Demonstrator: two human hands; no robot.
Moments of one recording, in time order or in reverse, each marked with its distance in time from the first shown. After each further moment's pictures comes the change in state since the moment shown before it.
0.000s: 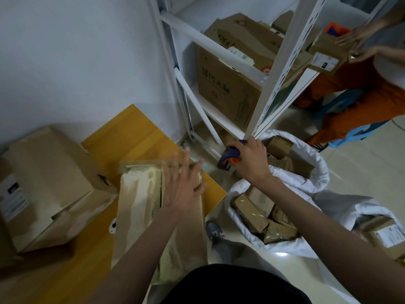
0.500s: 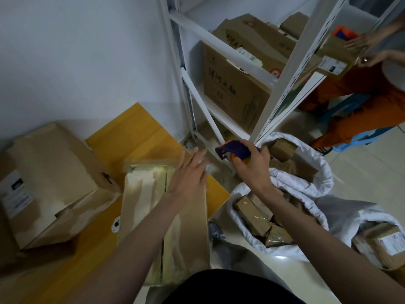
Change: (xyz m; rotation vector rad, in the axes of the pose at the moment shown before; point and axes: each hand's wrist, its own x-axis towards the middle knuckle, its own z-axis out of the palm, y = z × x) left_hand 0.026 -0.010 -0.015 -0.171 -0.001 0.190; right_hand -0.016 -0.022 0.002 0.531 0.072 0.290
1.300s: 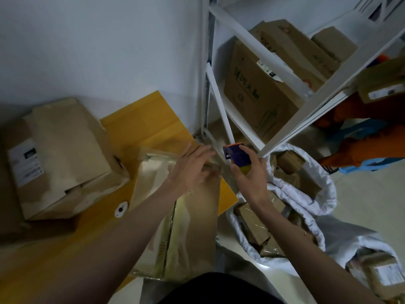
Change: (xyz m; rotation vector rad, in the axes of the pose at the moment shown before) left_hand 0.000 -0.051 0.002 -0.194 0.090 -0.059; right_hand -0.023 -0.035 0.038 0.148 -0.062 -0.057
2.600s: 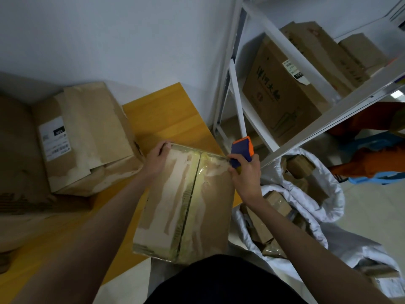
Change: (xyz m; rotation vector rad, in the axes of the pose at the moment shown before) left_hand -0.083 -0.101 -0.017 -0.831 0.206 -0.674; right_hand 0.004 0.021 0.062 -0.366 -0.104 -0.167
